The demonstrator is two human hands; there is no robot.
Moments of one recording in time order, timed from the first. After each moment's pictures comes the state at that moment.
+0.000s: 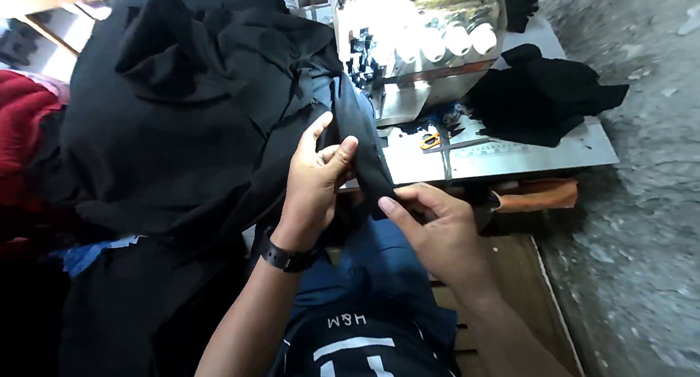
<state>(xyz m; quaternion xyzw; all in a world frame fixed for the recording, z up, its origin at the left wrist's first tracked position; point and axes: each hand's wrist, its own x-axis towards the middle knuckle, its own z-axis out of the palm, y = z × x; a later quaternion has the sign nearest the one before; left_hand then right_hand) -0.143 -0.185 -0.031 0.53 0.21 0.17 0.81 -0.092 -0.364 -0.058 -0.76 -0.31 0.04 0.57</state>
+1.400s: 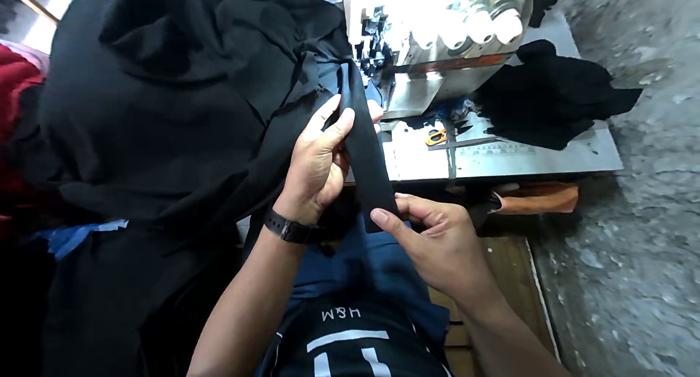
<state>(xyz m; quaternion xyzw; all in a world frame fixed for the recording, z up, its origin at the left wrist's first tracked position) -0.116 -0.169 -0.042 0.38 0.19 0.17 0.89 -0.095 -0.363 -0.055 -0.76 -0.31 0.16 0.55</state>
